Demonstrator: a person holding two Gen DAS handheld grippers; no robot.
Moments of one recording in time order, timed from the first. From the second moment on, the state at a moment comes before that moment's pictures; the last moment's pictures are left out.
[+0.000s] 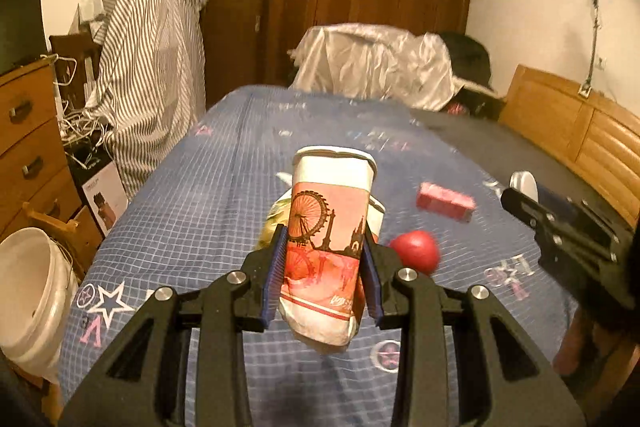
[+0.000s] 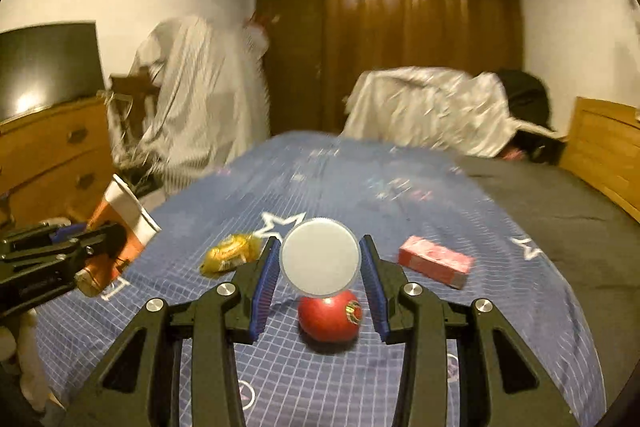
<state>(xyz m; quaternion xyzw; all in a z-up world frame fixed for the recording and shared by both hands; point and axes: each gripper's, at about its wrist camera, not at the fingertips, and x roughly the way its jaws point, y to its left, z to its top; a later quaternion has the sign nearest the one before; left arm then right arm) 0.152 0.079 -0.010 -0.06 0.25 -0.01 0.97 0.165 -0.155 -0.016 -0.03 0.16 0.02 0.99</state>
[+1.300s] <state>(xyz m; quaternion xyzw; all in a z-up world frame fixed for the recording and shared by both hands) 0.094 0.184 0.032 -0.06 0.20 0.14 0.97 0.124 0.023 0.047 -0.06 0.11 0.14 0.98</state>
